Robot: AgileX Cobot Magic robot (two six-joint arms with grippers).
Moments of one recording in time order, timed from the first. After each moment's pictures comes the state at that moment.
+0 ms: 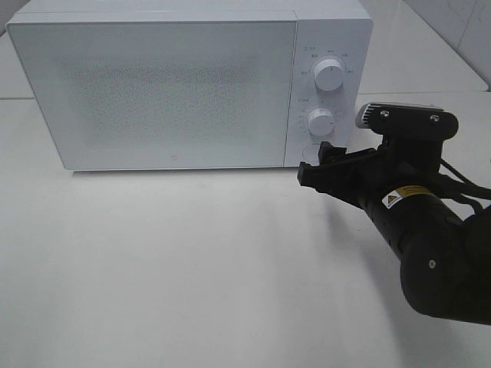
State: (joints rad) left arm 0.01 0.00 -0.52 -0.06 1.08 0.04; right arm 0.77 1.79 -0.45 0.82 -1.17 -0.08
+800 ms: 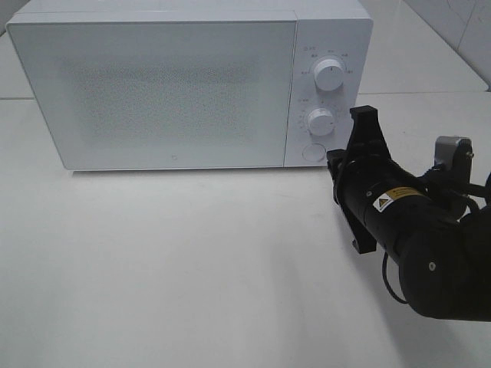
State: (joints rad) left arm 0.01 0.00 -0.52 -0.06 1.08 0.04; right arm 0.77 1.79 -0.45 0.74 -1.12 1.24
